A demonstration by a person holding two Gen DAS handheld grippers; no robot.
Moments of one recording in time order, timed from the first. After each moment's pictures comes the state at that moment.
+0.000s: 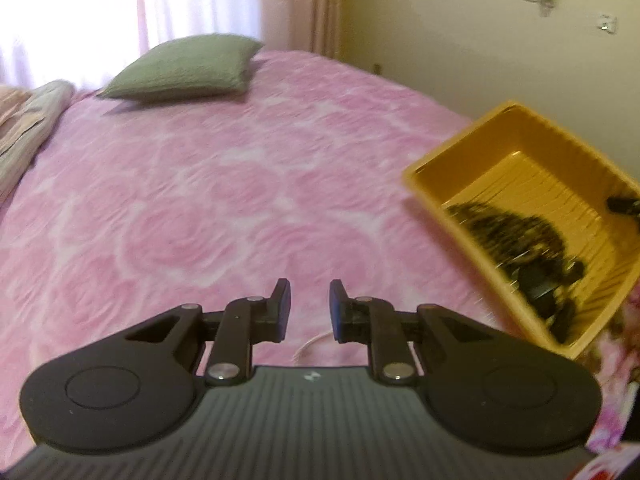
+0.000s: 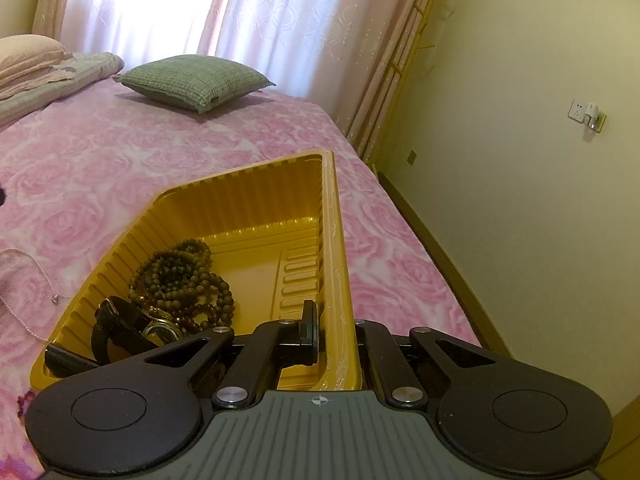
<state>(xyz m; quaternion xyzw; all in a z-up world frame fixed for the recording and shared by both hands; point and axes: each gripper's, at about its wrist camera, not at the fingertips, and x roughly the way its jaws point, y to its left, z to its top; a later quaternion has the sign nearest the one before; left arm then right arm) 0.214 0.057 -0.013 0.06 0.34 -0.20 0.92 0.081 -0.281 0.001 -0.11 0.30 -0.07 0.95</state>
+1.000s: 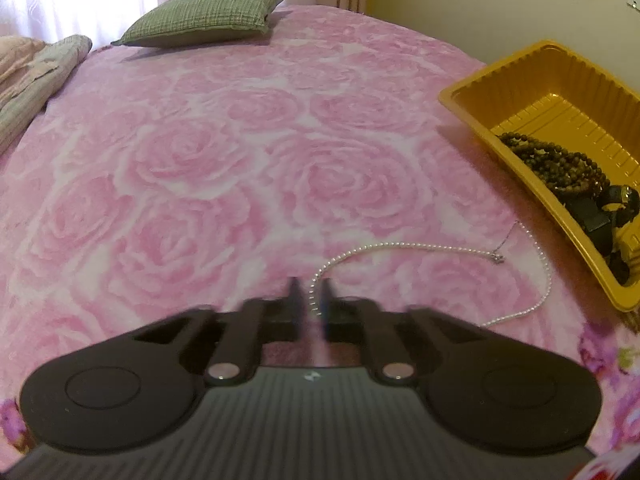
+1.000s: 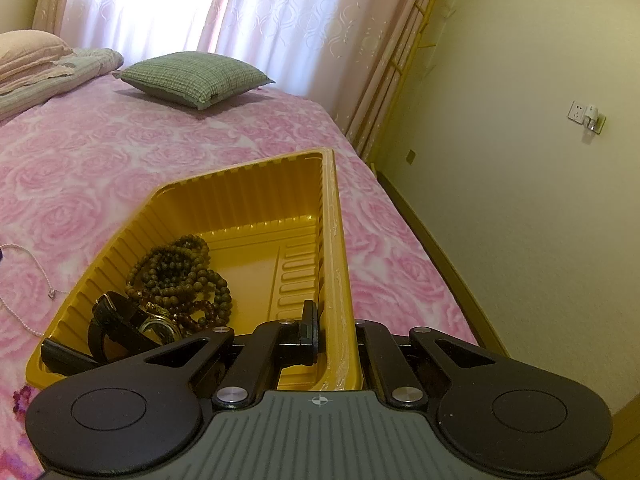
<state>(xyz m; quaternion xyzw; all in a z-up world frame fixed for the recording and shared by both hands) 0.210 0.056 -0.071 0.07 0.39 -0.16 0.90 0.082 -0.283 -0.003 -0.12 0.30 -0.08 0.94</state>
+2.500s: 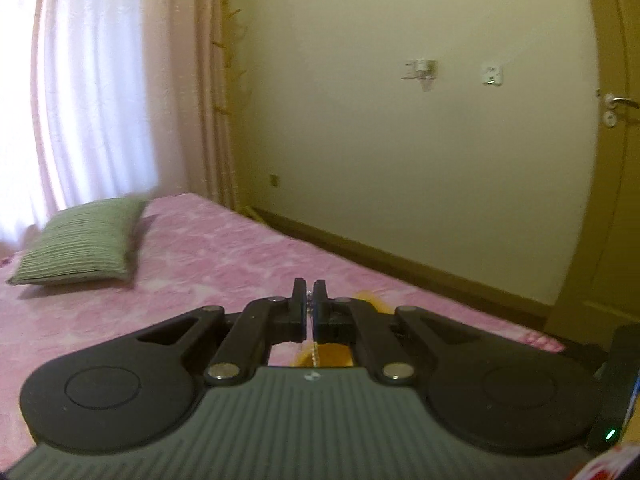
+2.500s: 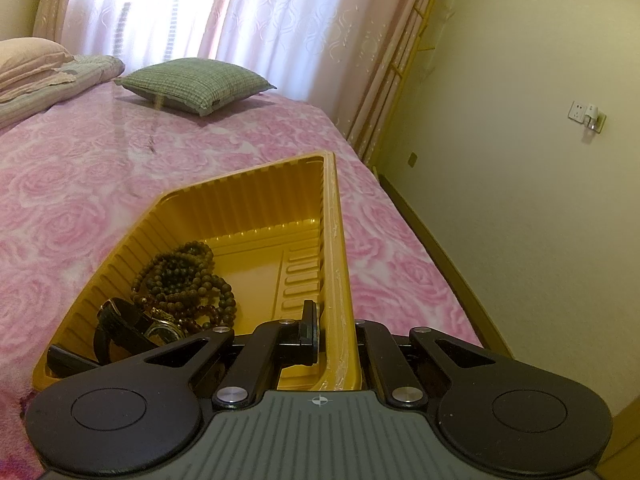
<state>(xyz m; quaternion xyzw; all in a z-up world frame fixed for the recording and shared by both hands) 0.212 -0.106 0.158 0.09 0.17 -0.36 0.91 0.077 -0.281 0.003 -0.11 0.29 -0.07 0.95</state>
